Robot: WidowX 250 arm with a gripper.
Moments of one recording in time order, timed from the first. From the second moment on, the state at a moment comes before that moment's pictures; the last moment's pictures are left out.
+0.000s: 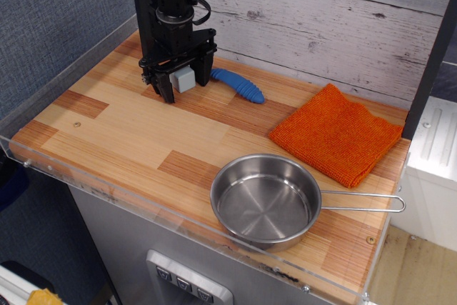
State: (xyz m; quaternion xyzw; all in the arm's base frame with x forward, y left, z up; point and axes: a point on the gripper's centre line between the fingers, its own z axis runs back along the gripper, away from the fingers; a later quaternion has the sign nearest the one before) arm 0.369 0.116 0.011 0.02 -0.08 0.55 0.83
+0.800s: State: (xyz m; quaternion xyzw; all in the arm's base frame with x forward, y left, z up) arm 0.376 0.101 0.041 -0.01 -0.12 0.54 0.83
